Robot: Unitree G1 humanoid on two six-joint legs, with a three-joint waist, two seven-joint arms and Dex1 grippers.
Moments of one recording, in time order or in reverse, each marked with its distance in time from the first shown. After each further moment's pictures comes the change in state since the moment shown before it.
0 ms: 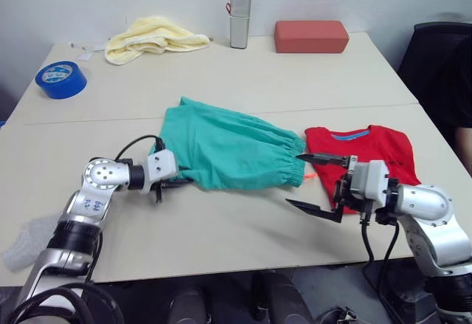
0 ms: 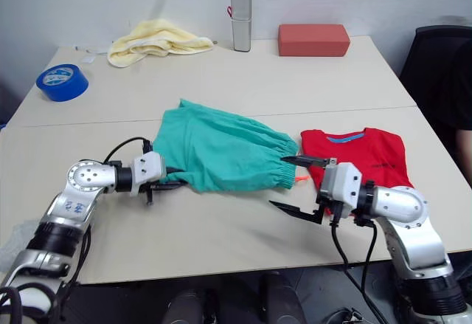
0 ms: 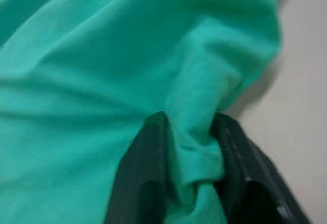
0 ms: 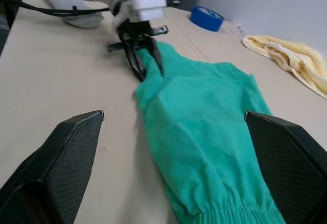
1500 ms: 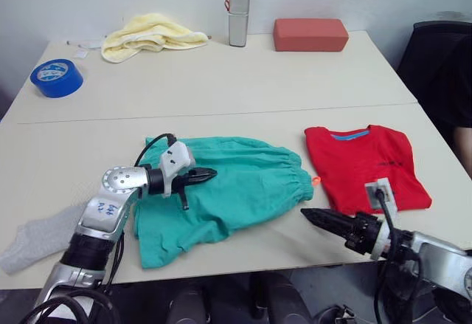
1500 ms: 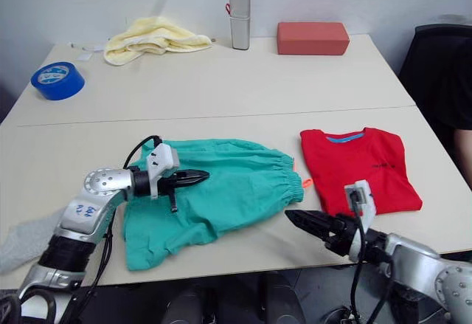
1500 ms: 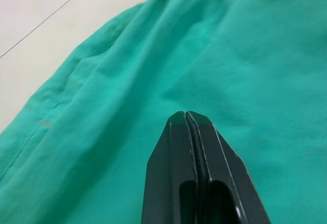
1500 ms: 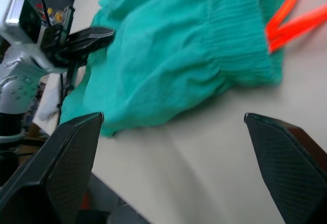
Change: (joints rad) left arm -0.001 -0.141 -0.009 -0.171 -0.158 0.312 0.197; right arm 0.329 -0.034 -0.183 -0.220 1.281 0.963 -1.040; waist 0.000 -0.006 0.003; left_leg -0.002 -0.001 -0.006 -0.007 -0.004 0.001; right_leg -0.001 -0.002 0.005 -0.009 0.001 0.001
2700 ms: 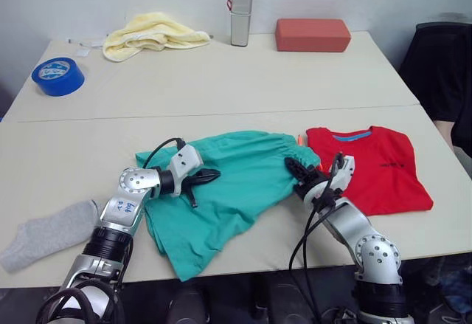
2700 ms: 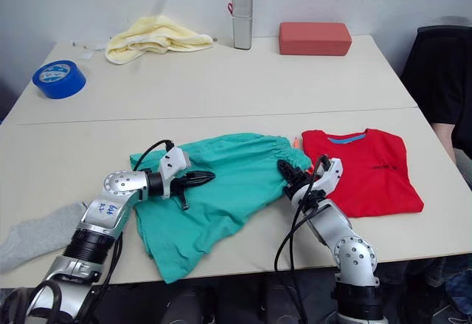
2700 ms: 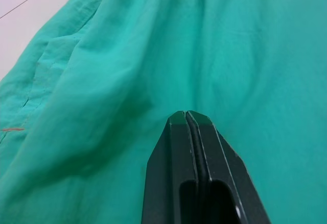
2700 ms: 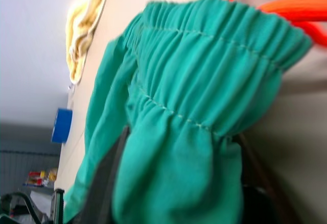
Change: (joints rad) left arm -0.049 -0.088 -0.008 0.186 0.078 -0.113 -0.026; right arm -0.332 0.609 0.121 0.253 -0.417 -0.375 -0.290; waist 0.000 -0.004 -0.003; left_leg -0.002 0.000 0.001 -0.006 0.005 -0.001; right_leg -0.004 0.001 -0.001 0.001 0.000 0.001
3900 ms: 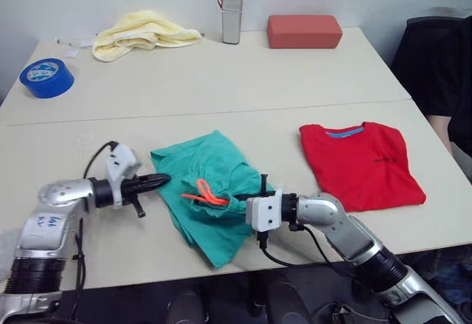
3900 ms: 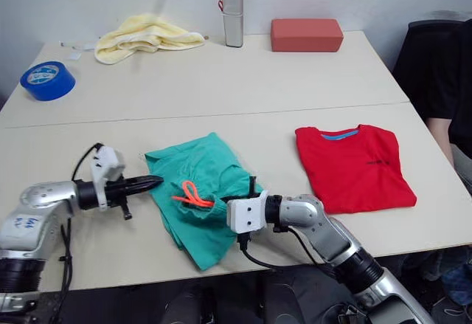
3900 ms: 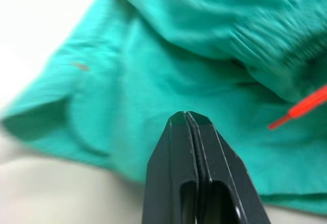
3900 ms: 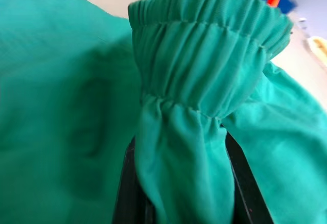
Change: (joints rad) left arm 0.235 0.297 0.331 -0.277 -0.254 0.342 -0.063; right arm -0.240 -0.331 0.653 0.129 -1.319 -0.722 1.120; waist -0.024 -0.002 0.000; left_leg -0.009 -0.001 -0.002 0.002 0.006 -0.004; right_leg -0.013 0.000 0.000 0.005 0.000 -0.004
